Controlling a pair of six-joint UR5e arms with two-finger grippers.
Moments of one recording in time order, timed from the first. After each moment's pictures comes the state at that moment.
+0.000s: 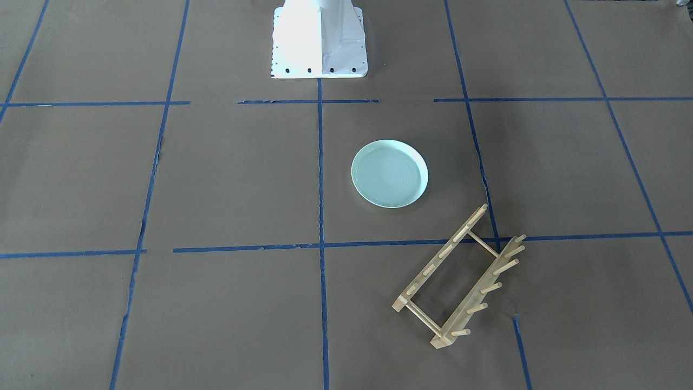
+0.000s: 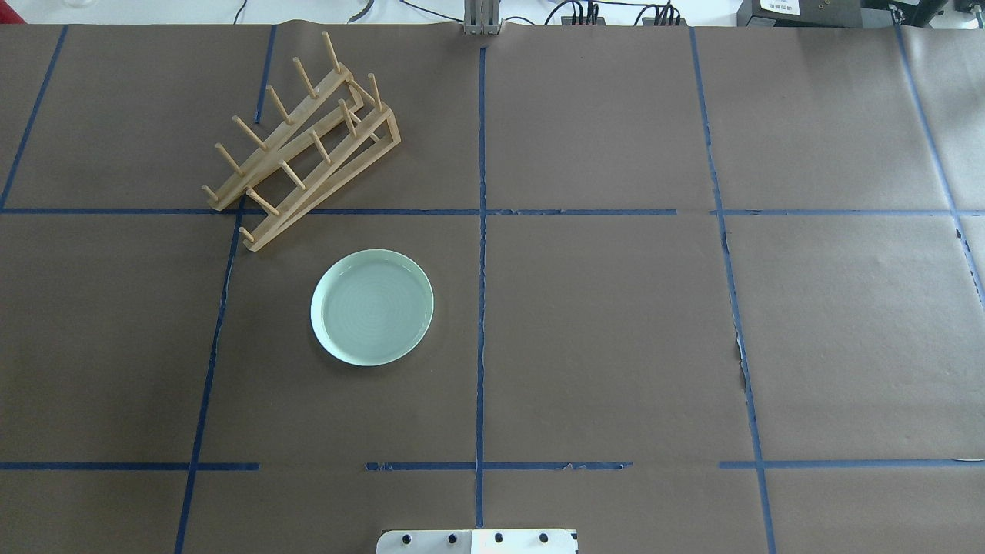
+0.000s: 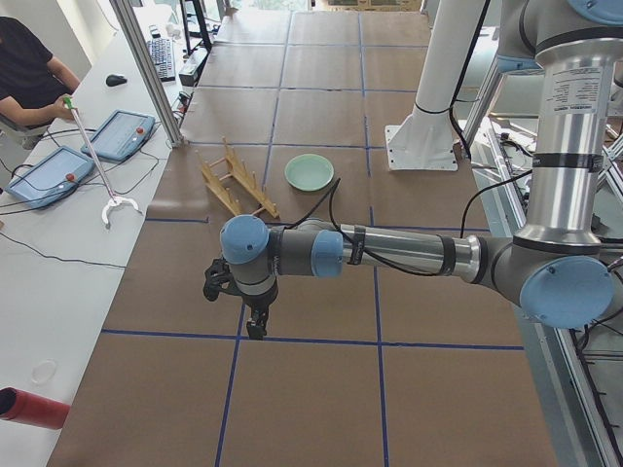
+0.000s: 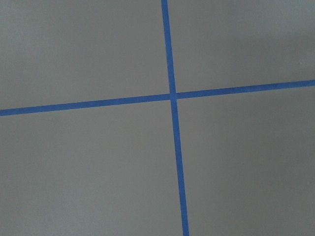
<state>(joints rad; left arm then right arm) -1.58 -1.59 -1.65 -1.49 -2.36 0.10 1.62 -1.62 1.56 -1.63 2.31 -0.02</state>
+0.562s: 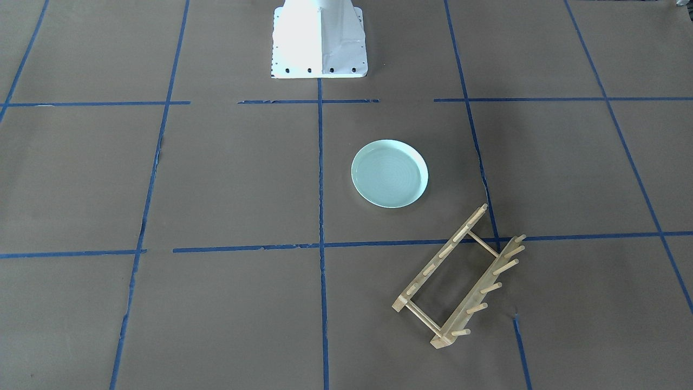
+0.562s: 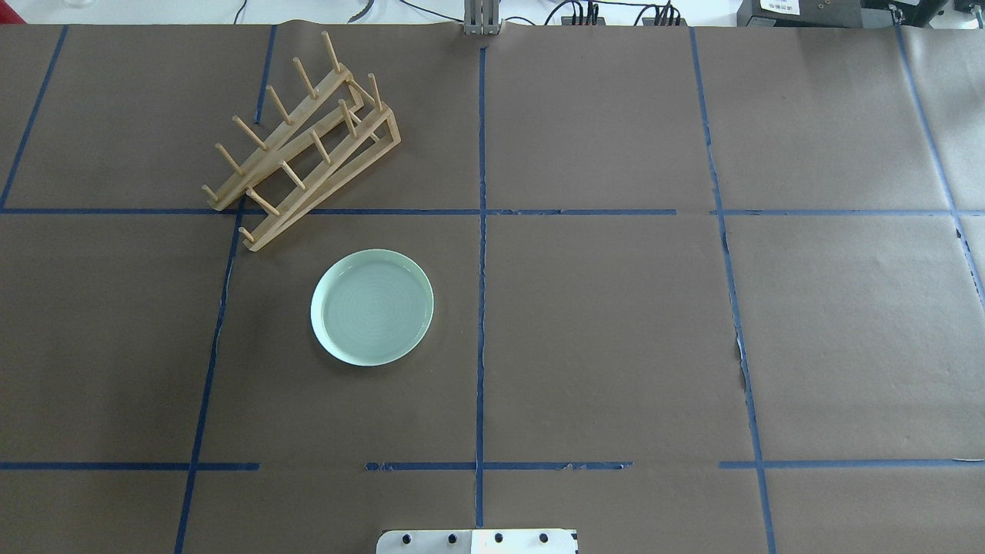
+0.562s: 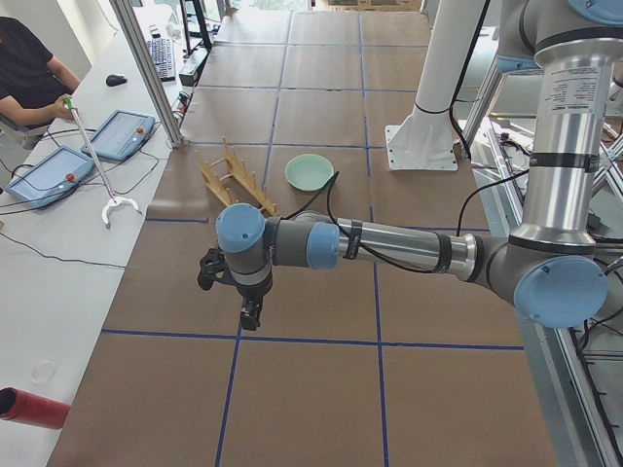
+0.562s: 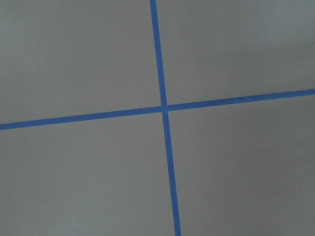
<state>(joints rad) -1.58 -1.62 -1.72 -1.48 -2.36 0.07 1.62 -1.62 1.56 -1.63 2.31 -0.02</state>
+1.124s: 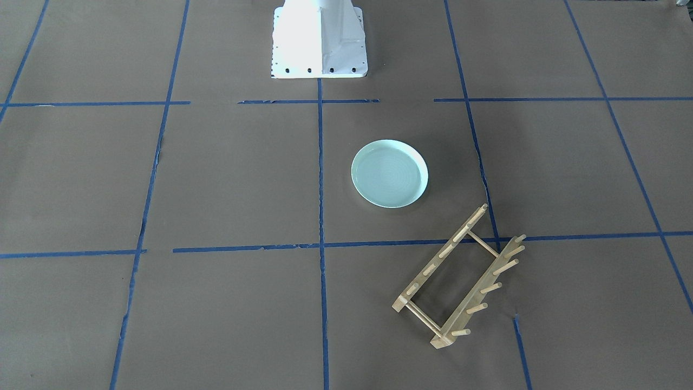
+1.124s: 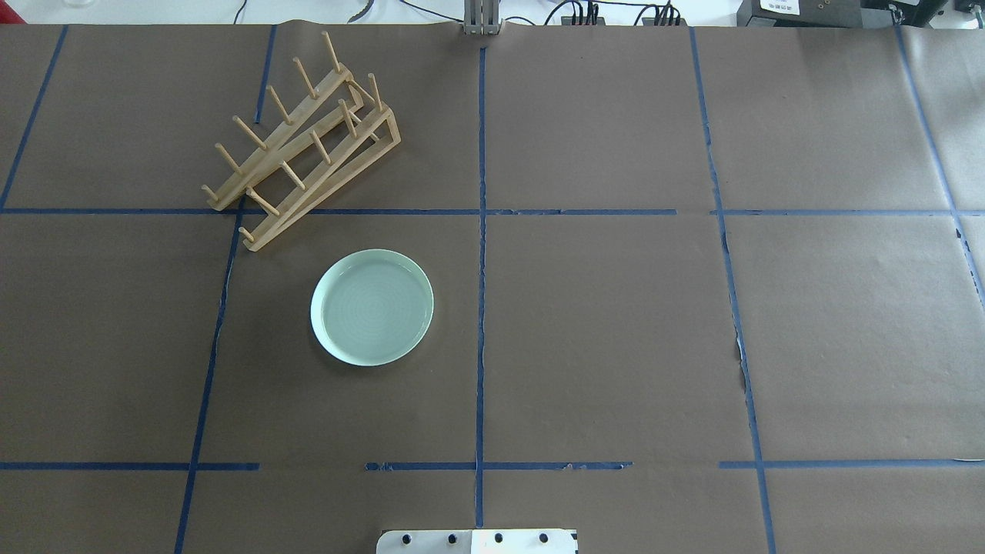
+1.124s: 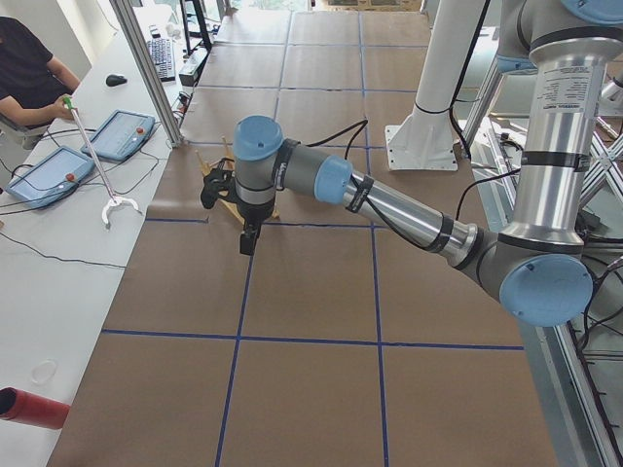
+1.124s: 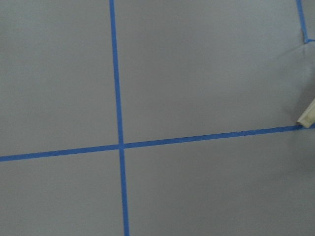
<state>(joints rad) -1.51 -1.65 -1.99 -1.43 -2.41 -0.18 1.62 -1.62 1.56 -1.63 2.31 -0.02</state>
